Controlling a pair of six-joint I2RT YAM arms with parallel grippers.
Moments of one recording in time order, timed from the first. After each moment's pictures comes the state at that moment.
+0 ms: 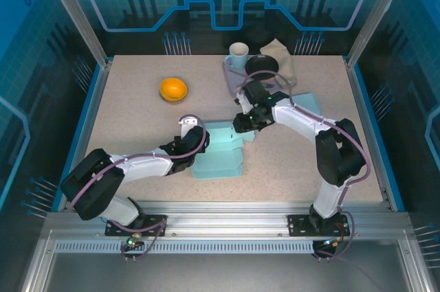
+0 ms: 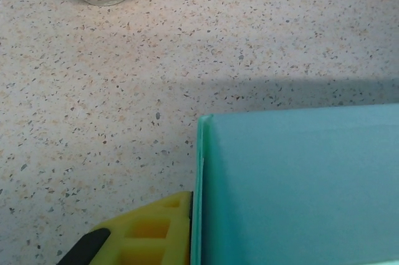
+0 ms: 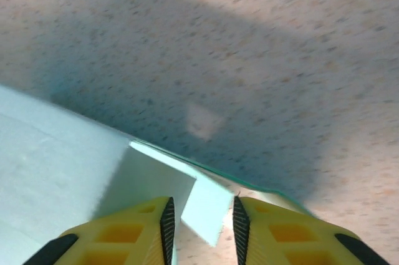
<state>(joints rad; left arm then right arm) -0.72 1.47 0.63 0.03 -0.59 -0.59 0.53 1.80 1.32 -0.70 -0.24 0.22</state>
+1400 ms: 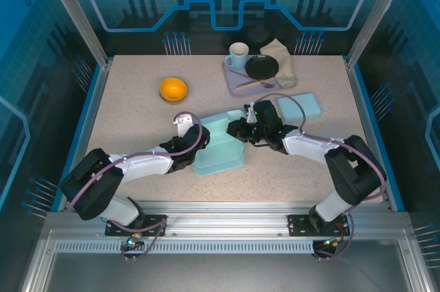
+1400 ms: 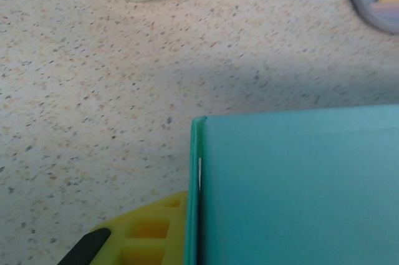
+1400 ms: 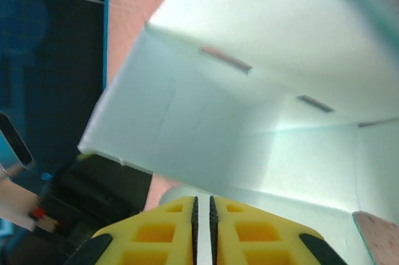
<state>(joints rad) -0.71 1.47 0.67 -0.01 -0.62 -0.77 0.56 1.57 0.83 0.09 -0.45 0.91</state>
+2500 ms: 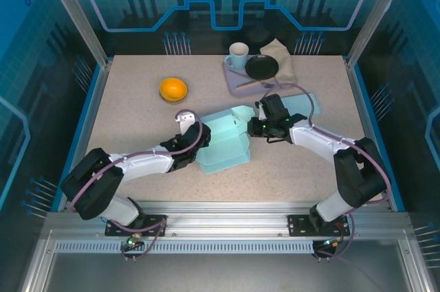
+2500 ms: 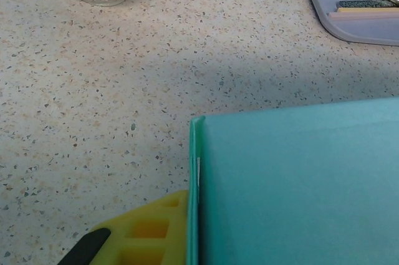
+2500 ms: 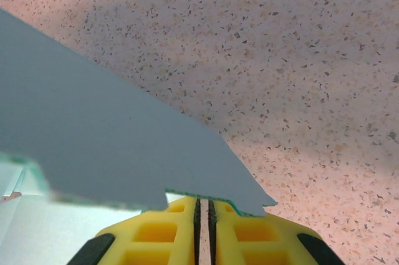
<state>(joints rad) -0.71 1.47 0.68 0.03 -0.56 -0.77 0.47 1.55 0.94 -0.32 -0.16 0.49</state>
